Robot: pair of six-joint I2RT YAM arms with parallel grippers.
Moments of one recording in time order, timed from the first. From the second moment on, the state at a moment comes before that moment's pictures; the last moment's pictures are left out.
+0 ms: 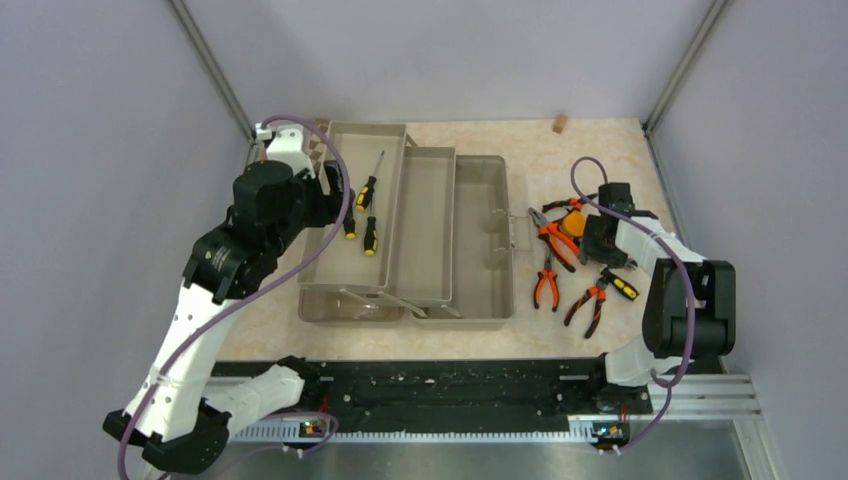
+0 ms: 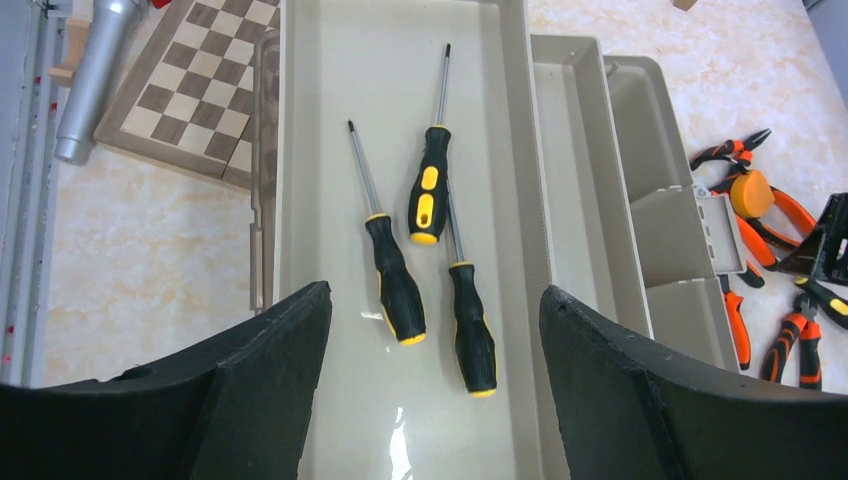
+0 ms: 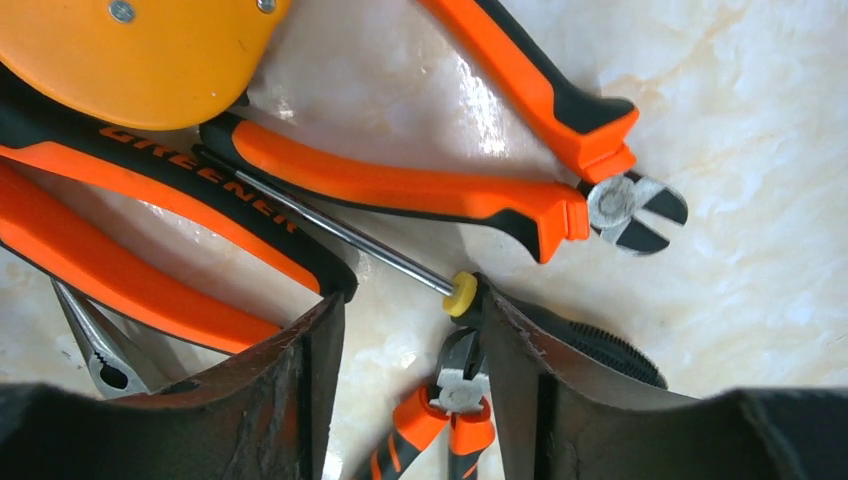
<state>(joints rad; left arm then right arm) -0.47 1.03 1.47 -0.84 -0.24 -0.31 -0.05 1.52 0.90 -0.55 0.21 0.24</state>
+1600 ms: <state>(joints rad) -0.47 0.91 1.35 -0.79 -0.17 -0.30 -0.25 1.67 1.01 -0.65 0.00 0.24</state>
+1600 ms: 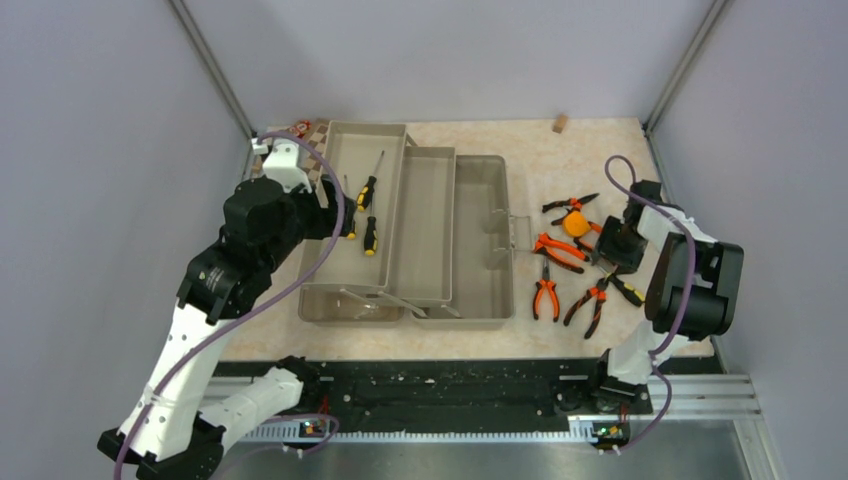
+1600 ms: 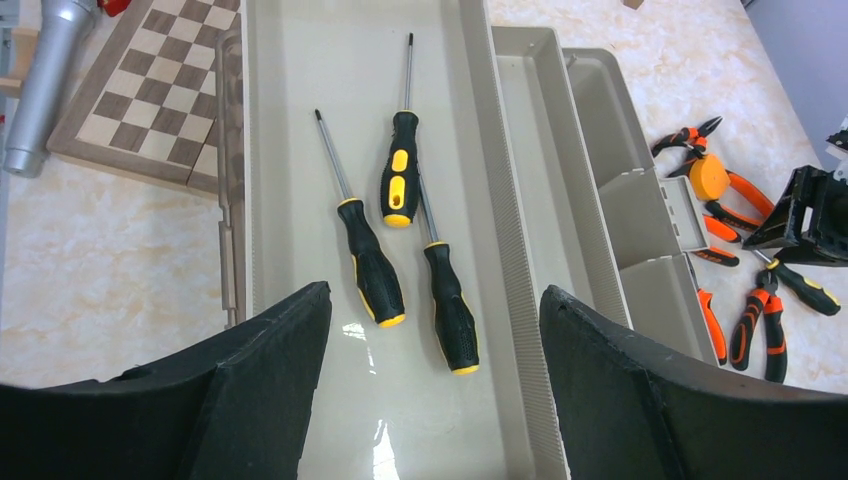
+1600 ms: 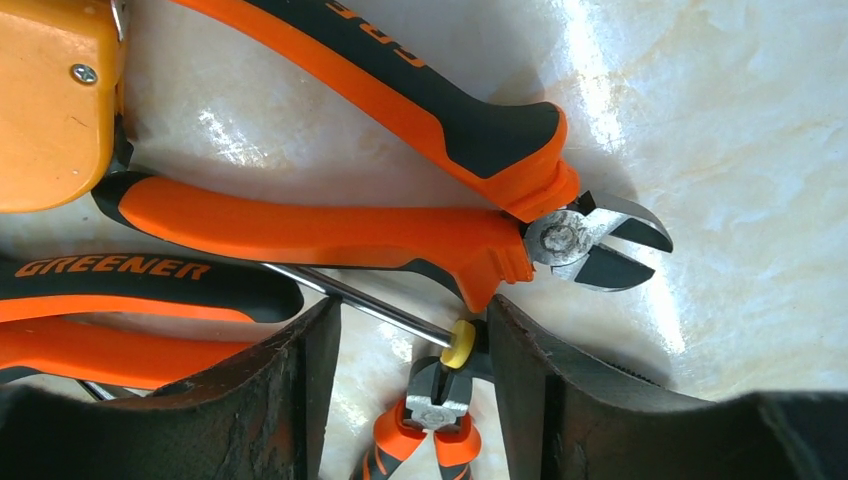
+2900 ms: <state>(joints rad) -0.47 0.94 1.35 -0.76 -0.26 -0.30 -0.07 1.83 1.17 -0.55 0.09 0.11</state>
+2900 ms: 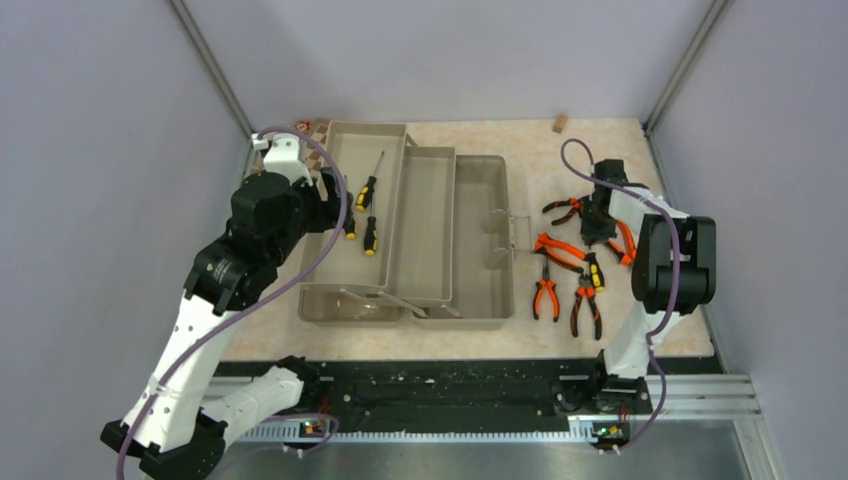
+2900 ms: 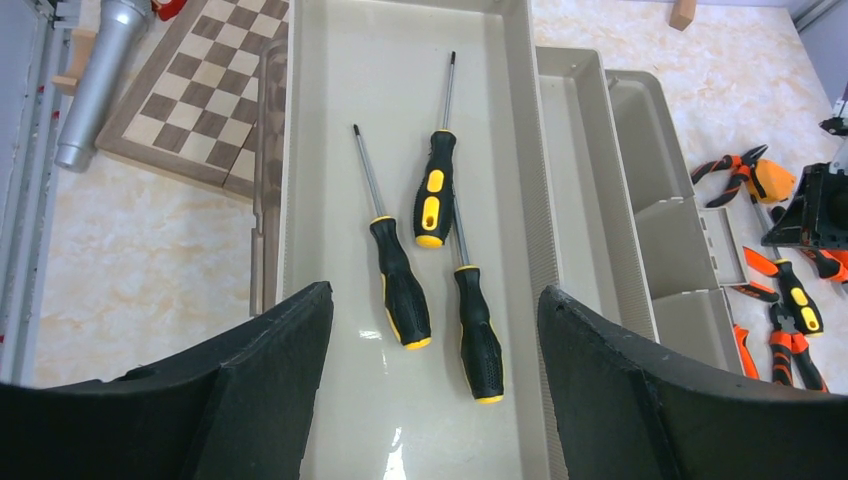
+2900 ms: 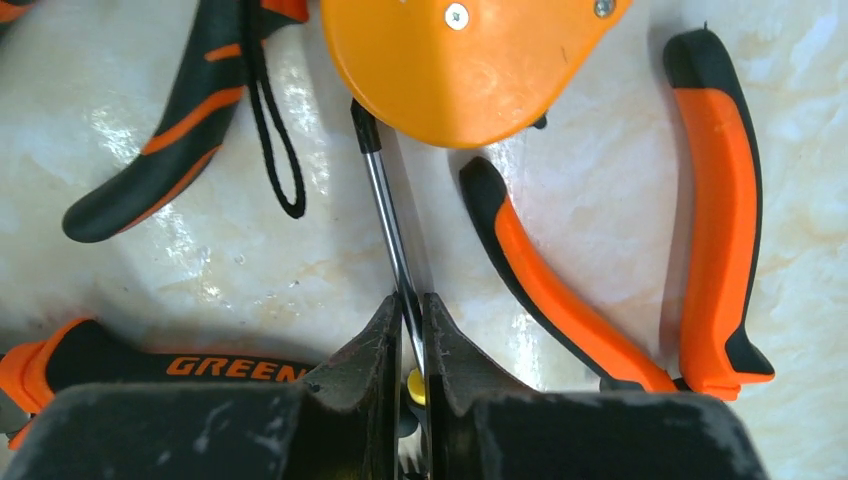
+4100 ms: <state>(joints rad) -0.47 0.93 1.26 -0.60 -0.05 -0.32 -0.03 1.26 0.79 -0.29 0.07 0.16</state>
